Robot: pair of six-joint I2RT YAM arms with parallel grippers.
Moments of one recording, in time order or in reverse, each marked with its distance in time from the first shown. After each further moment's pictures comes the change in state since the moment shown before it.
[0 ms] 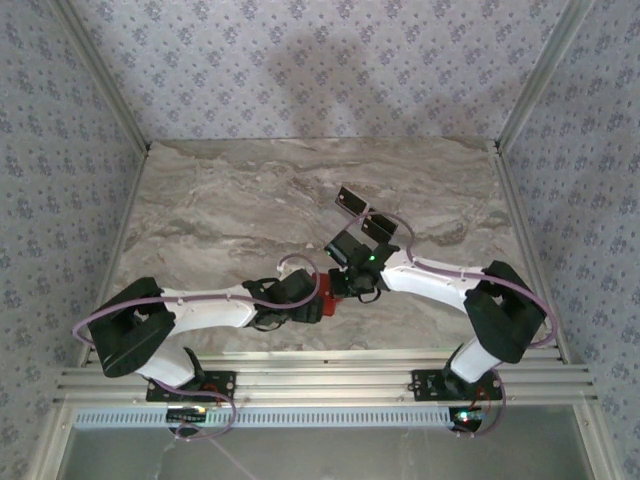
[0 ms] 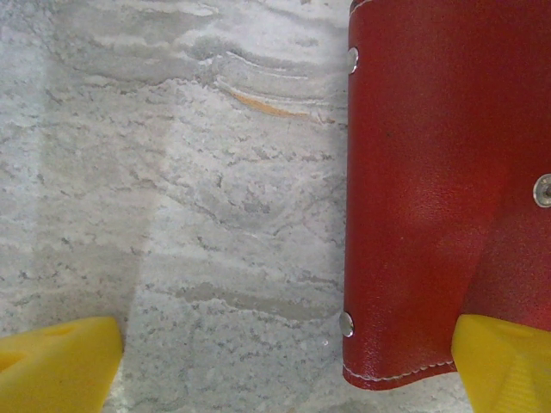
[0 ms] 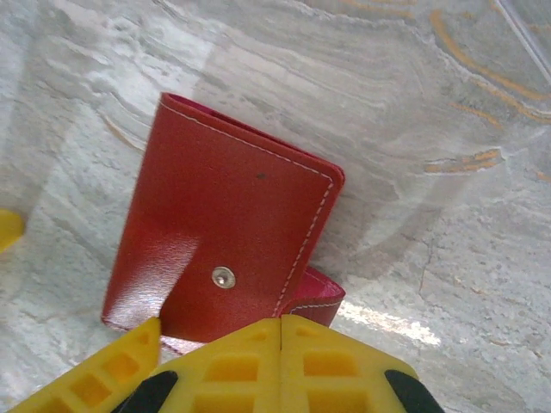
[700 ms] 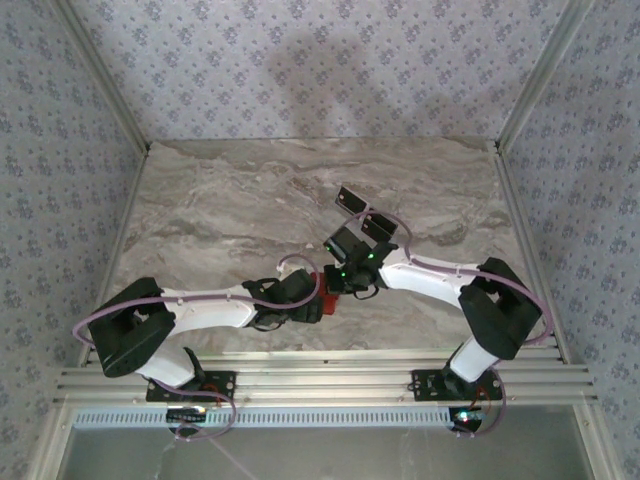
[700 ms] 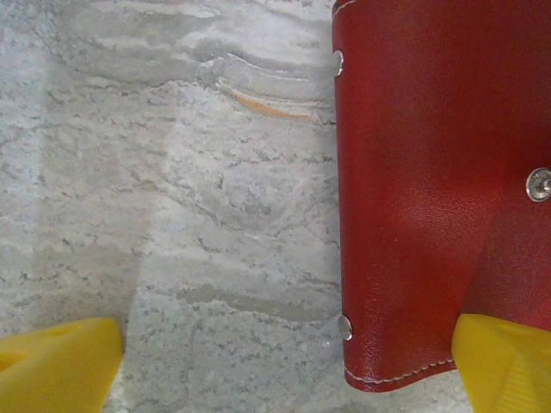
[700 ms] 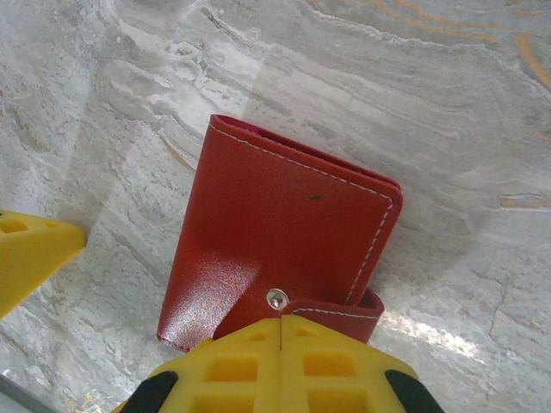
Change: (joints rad) left arm 0.000 0.000 -0.001 0.003 -0.003 -0.001; right arm -0.014 0.042 0.008 0.083 -0.079 0.008
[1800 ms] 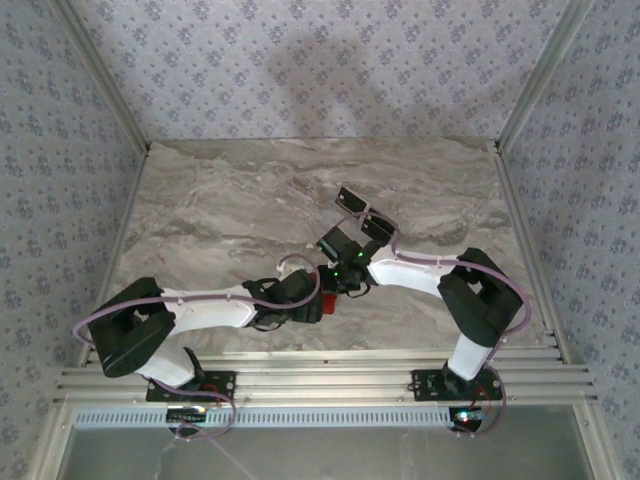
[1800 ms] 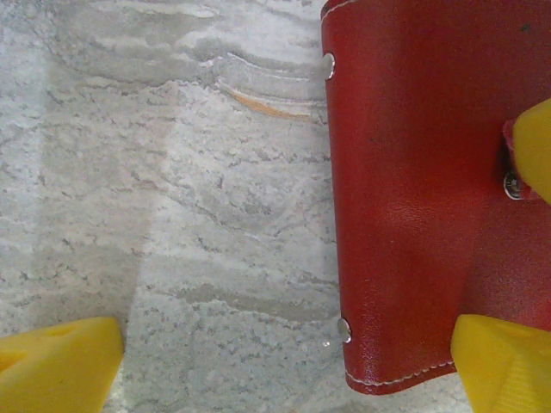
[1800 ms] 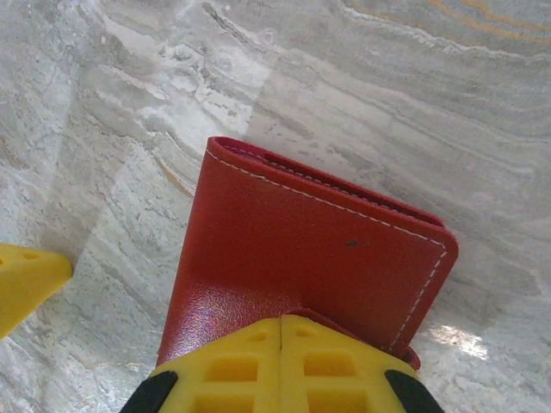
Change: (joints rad) left arm 0.000 0.000 0.000 0.000 0.000 0.000; right arm 0.005 0.104 0.036 0.050 -0.025 0.000
